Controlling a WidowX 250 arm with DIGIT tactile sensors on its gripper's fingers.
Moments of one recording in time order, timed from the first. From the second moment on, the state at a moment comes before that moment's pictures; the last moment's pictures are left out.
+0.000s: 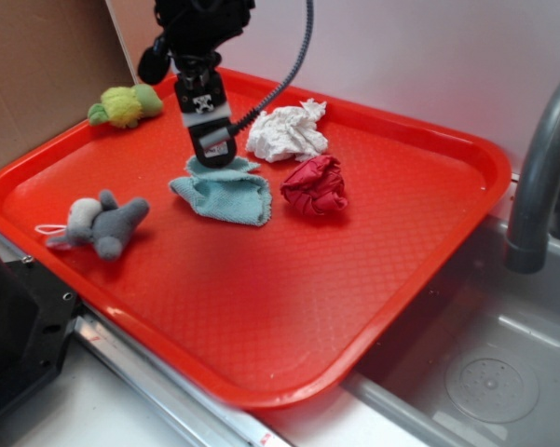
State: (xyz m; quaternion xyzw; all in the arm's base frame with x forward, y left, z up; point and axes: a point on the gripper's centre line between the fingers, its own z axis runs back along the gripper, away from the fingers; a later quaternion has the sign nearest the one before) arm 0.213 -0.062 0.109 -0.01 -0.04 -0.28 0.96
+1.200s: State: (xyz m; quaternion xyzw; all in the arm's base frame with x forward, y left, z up) arm 0.272 -0.102 0.028 -0.07 -0.08 -0.36 0.93
